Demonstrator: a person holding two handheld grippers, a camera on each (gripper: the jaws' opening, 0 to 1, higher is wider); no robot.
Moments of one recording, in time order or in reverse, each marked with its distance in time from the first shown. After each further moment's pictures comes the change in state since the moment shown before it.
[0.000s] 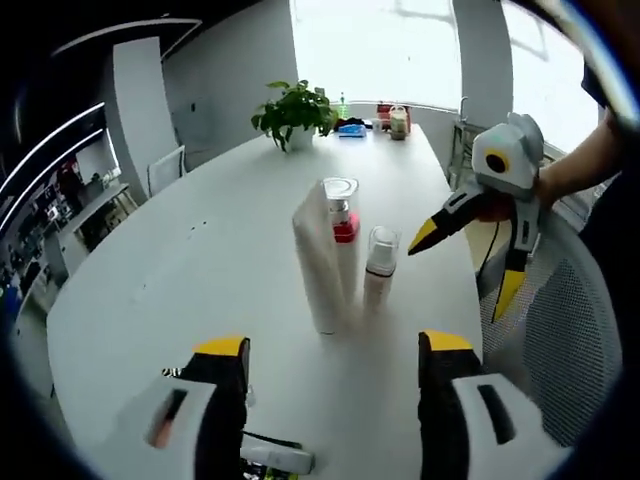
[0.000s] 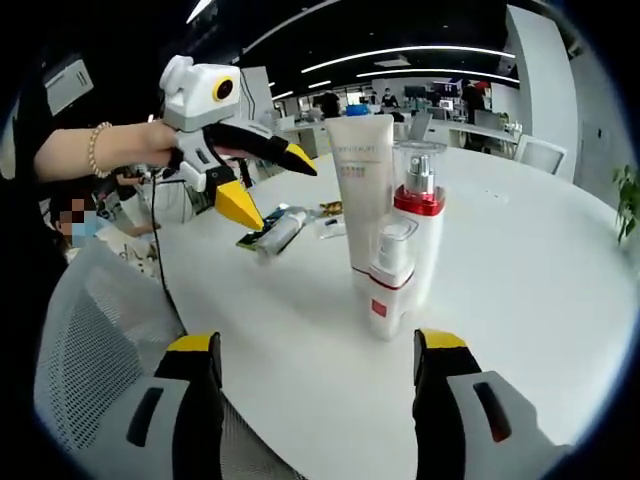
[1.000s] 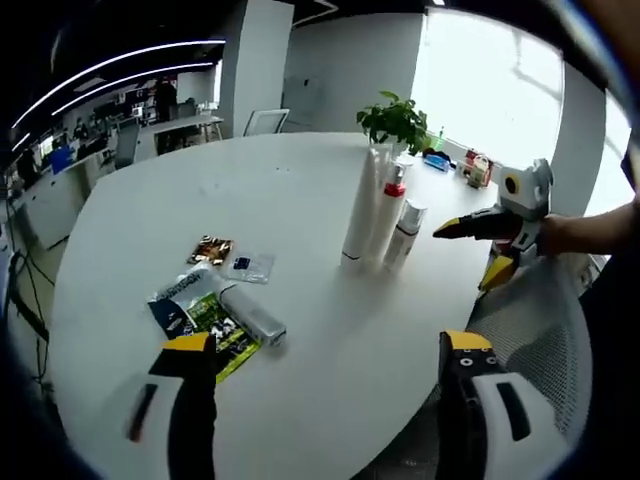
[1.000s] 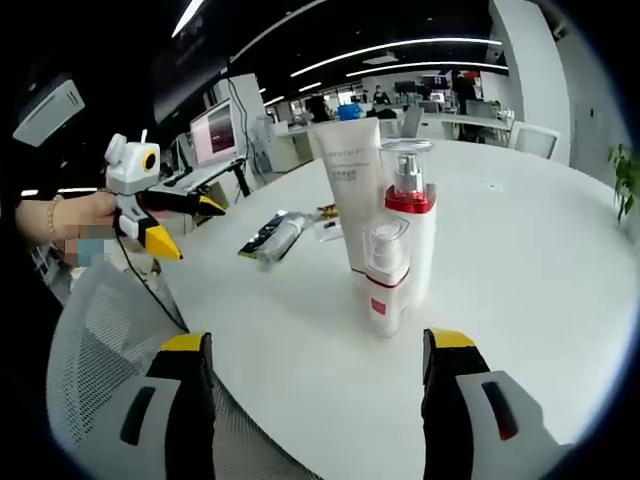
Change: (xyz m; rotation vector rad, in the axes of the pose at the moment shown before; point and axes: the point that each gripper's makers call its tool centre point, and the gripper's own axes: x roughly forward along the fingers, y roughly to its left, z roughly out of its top) left arm -0.091 -0.016 -0.087 -0.477 -0.043 0.250; right arm -0.003 -0.001 0.003 0.069 -0.010 0.006
